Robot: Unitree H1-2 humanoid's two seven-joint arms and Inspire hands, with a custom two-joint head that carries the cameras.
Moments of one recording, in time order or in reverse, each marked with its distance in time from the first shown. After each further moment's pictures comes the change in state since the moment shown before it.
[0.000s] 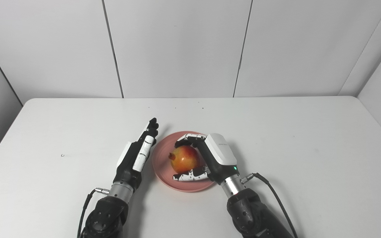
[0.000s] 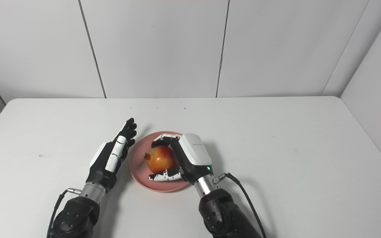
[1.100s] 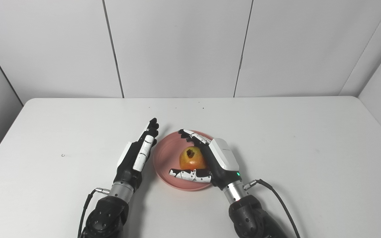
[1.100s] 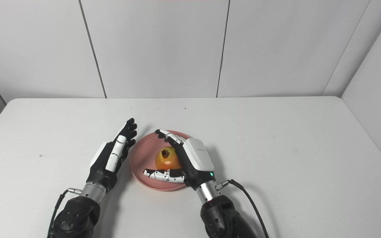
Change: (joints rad) left arm -0.002 -0.003 0.004 -0.001 -0.006 0.010 -0.003; right arm 0.040 0.010 -0.017 -0.007 0.055 -0.057 -0.034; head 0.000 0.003
